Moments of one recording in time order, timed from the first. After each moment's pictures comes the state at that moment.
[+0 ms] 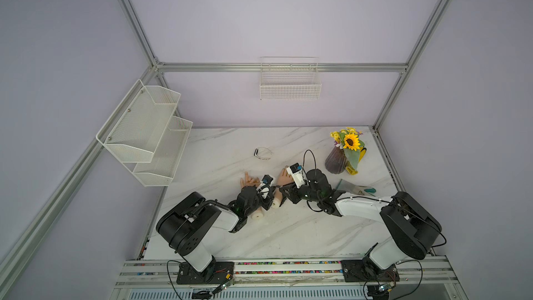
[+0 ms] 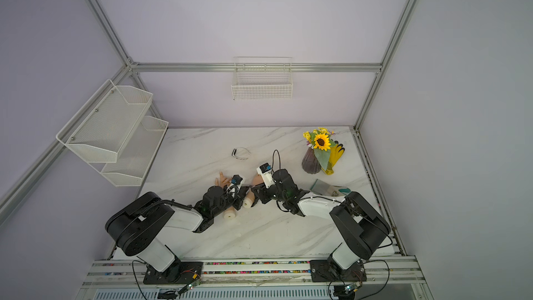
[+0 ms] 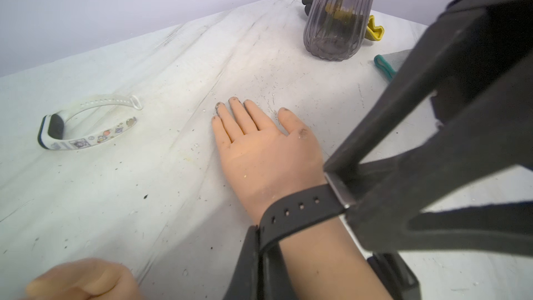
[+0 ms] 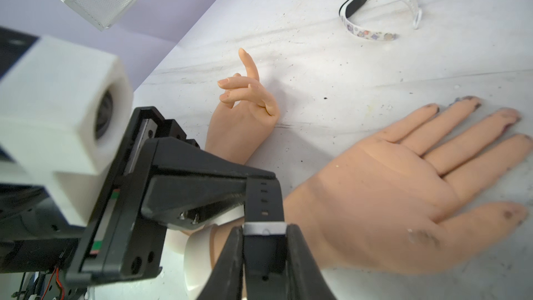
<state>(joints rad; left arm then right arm) -0.63 1.64 0.40 0.89 0.02 0.01 0.66 1.55 0.67 0.39 -0.32 0.32</state>
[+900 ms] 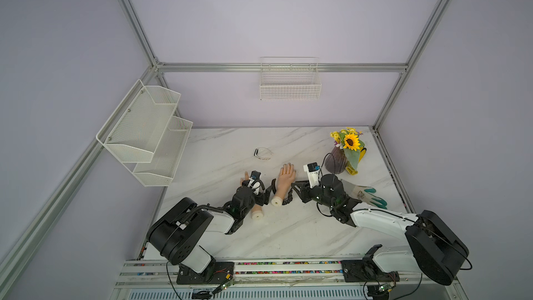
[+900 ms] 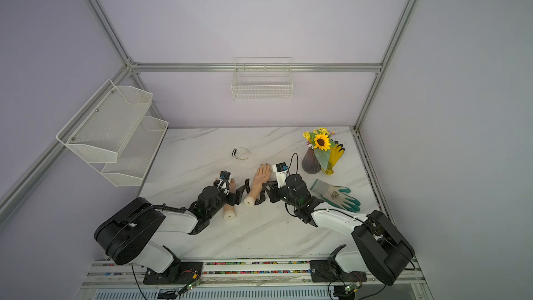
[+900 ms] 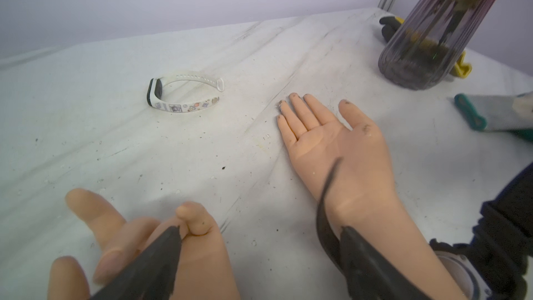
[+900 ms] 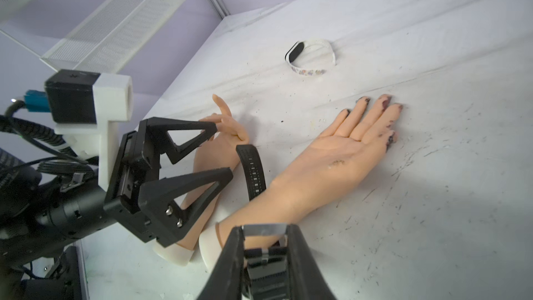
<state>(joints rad) -0.60 1.52 0.35 0.85 -0.15 -0.13 0.63 1.31 0.54 0.40 -0.17 0.45</state>
